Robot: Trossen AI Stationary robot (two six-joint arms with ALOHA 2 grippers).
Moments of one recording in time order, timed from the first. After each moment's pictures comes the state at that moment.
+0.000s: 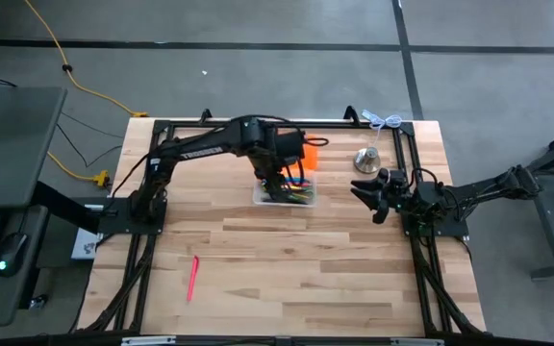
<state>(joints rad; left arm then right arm) 0.12 2.07 2.32 -1.57 0.02 -0.36 0.18 0.36 0.07 0.34 0.47 0.50</state>
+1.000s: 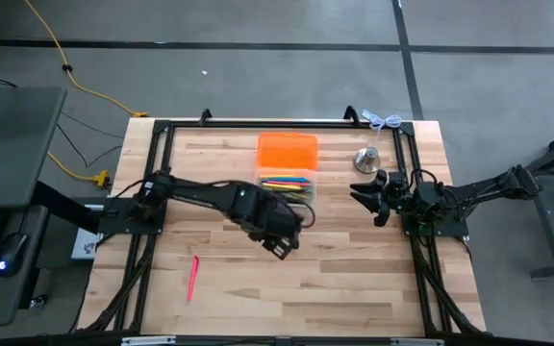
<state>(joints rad) -0.26 2.07 2.29 -1.57 -0.05 -1.14 0.18 0.36 0.07 0.34 0.40 0.49</state>
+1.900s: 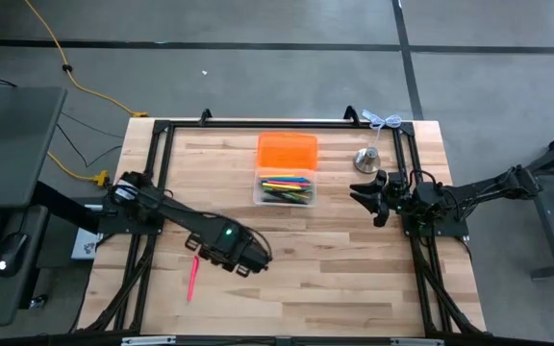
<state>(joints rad) -0.42 1.89 1.71 -1.54 0.14 -1.57 0.18 0.36 0.07 0.32 0.40 0.49</state>
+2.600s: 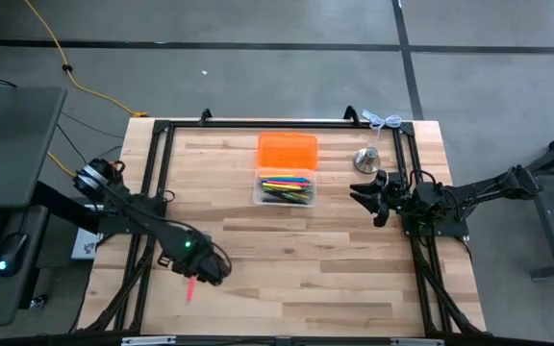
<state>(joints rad) -0.61 1.59 1.11 -1.06 0.23 -1.88 0.18 0.36 0.07 0.32 0.40 0.49</state>
